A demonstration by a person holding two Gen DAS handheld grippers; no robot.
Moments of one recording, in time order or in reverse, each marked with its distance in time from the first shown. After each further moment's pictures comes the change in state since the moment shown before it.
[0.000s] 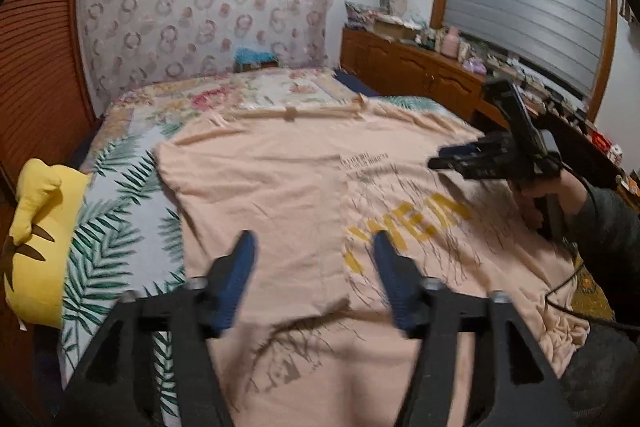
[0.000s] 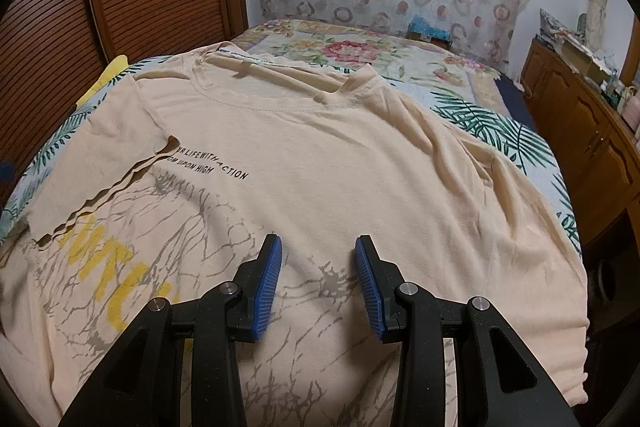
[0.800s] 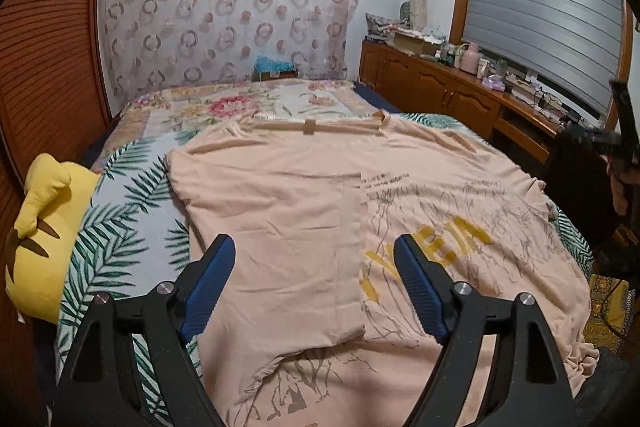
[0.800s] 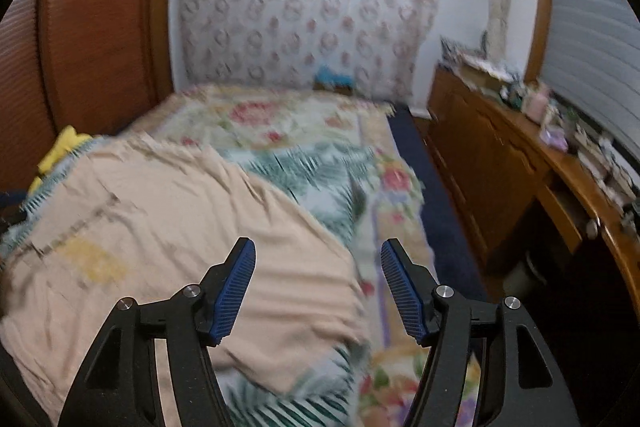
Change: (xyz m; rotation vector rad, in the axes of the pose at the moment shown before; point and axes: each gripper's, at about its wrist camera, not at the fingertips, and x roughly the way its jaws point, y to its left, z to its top) left arm 0.020 0.002 0.003 -0.049 -0.022 0.058; right arm -0.163 -0.116 -0.074 0.127 -0.132 -0.282
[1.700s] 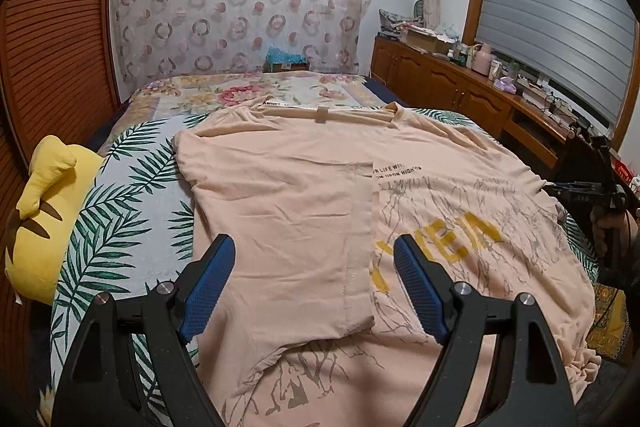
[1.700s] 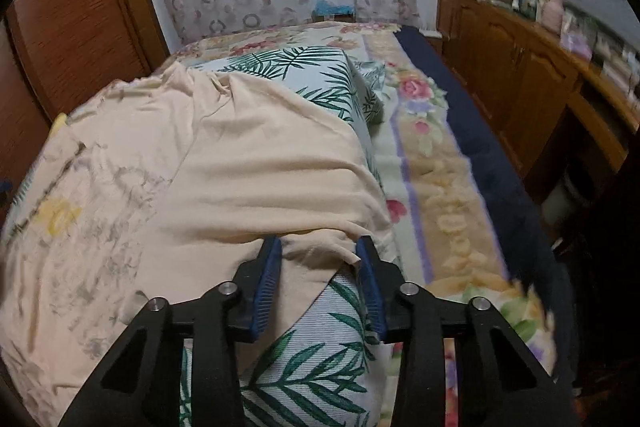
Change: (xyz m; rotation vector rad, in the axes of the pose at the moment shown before) left arm 0.002 0.005 -0.008 -0.043 0.010 0.023; right arm 0.084 -0.030 -0.041 0.093 0.167 0.087
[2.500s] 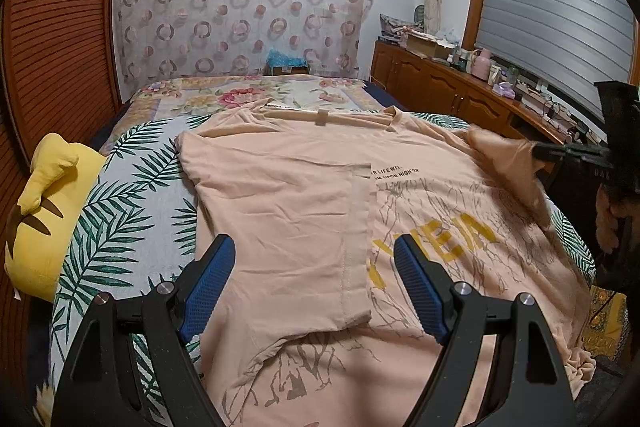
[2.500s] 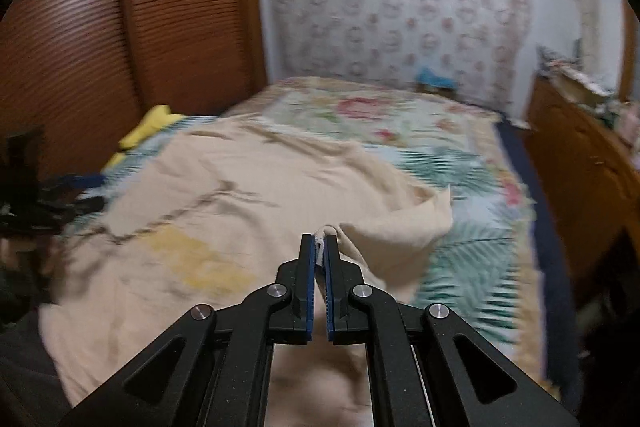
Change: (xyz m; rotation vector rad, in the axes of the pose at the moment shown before) left arm -0.008 -0.001 -0.002 -0.009 -0.010 -0.001; right arm -0.058 0.164 0.034 -0.254 -0.175 0.313
